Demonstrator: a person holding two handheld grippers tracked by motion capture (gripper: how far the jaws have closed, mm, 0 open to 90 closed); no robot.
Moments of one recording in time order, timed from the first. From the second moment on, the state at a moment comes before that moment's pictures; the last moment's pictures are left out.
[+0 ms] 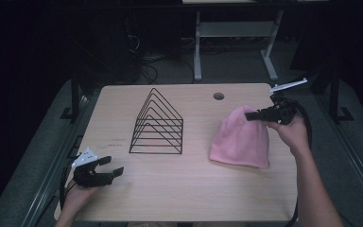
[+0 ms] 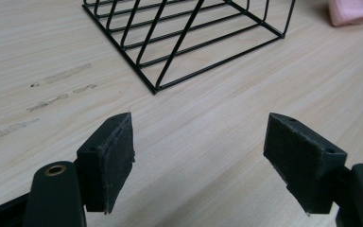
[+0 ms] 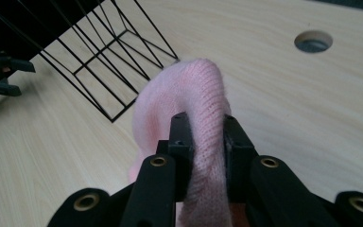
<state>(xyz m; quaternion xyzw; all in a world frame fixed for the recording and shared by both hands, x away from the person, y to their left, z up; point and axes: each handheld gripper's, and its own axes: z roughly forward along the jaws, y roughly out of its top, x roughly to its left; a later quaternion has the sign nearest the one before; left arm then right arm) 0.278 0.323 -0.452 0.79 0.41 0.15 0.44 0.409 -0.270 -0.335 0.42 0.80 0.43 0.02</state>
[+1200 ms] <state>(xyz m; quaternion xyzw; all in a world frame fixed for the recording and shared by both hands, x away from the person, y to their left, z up) 0.294 0.312 -0.380 0.82 0.32 0.09 0.47 0.379 -0.266 -0.234 0.34 0.81 0.46 0.10</state>
